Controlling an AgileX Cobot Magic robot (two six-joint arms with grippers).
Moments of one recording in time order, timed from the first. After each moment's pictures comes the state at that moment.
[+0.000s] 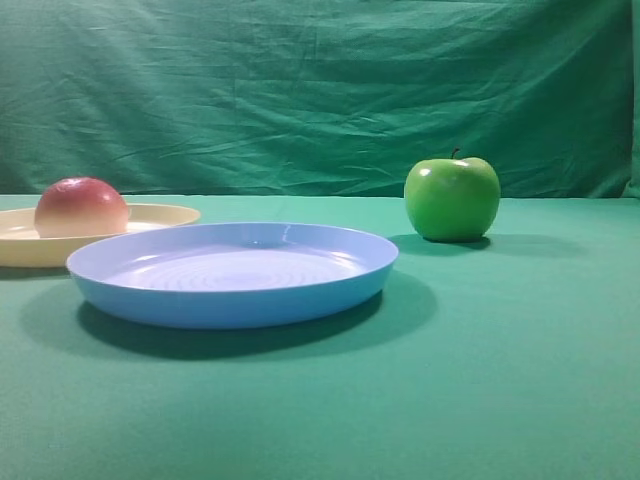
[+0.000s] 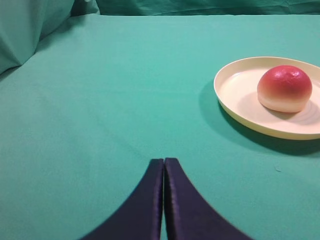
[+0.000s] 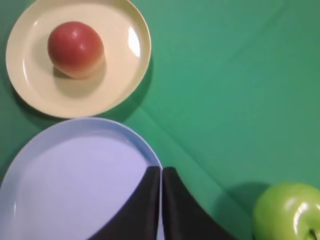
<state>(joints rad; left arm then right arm) -0.01 -0.02 0.01 0.33 0.38 -0.33 0.59 1.76 -1.52 0.29 0.79 -0.44</state>
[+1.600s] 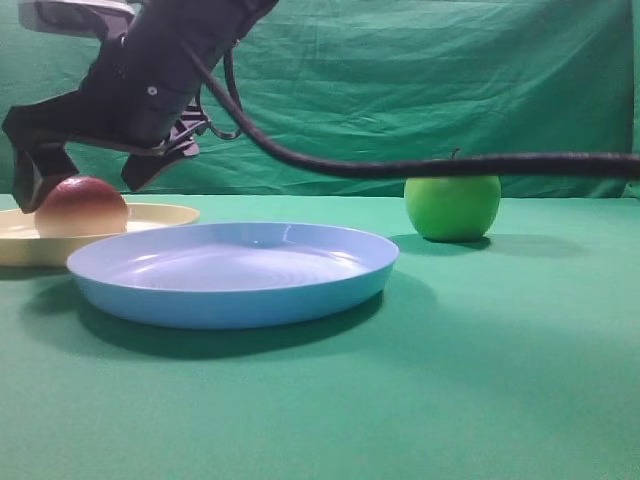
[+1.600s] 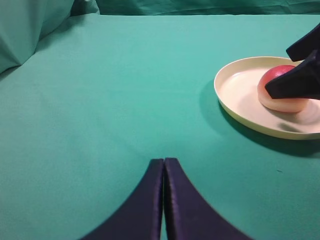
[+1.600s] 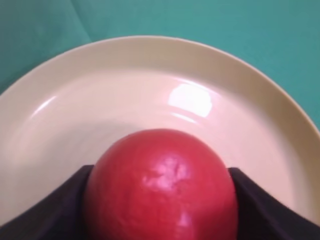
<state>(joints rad) -0.01 -0.02 0.01 0.33 0.38 -0.33 0.81 2.42 -1.94 0.47 0.41 -0.75</state>
